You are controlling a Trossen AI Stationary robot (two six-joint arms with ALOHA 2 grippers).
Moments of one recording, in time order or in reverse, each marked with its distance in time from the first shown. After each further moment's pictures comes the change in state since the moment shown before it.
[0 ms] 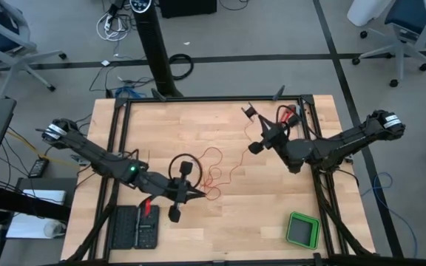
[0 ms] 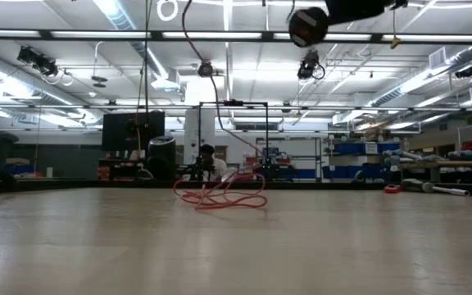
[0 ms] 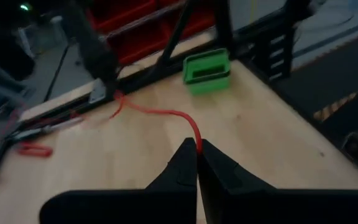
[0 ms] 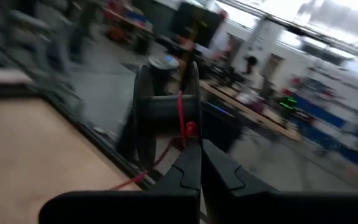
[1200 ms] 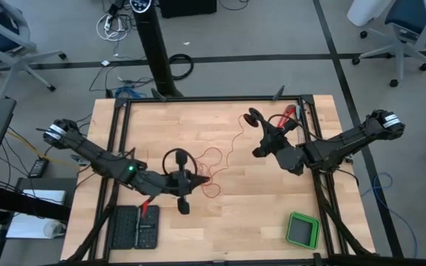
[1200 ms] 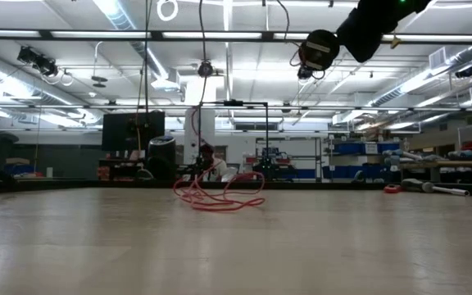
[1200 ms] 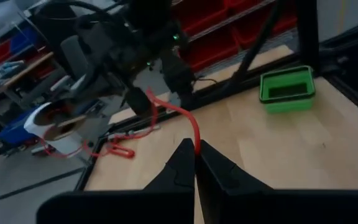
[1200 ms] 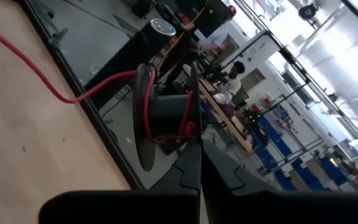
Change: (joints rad) left arm -0.027 0.019 0.136 -0.041 -0.353 0.080; right arm 0.018 0.005 0.000 -0.368 0.079 -0.049
